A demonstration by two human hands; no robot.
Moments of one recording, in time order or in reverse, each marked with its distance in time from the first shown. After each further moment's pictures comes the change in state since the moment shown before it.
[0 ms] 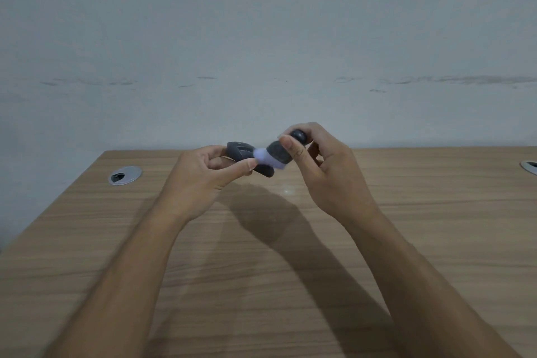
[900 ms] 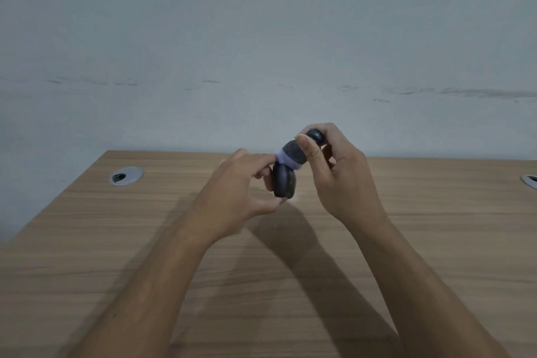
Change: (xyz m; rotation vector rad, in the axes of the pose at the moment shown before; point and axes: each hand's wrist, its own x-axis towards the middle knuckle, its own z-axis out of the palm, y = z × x) left_hand 0.001 -0.008 0.029 0.540 -0.107 0.488; right_hand 0.005 0.004 -0.006 -0.068 0.093 -0.006
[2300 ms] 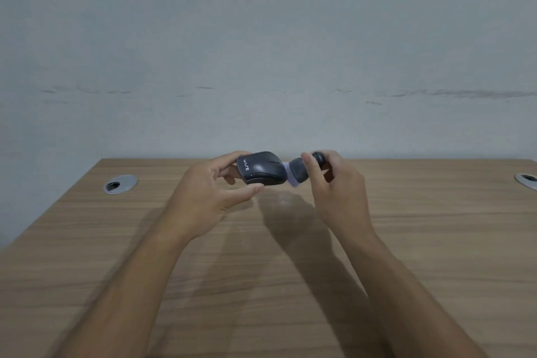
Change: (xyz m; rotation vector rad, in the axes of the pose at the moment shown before) left_hand -0.002 -0.014 -0.015 -0.318 0.086 -0.272; right_hand -0.010 0.029 0.010 -0.102 0.158 0.246
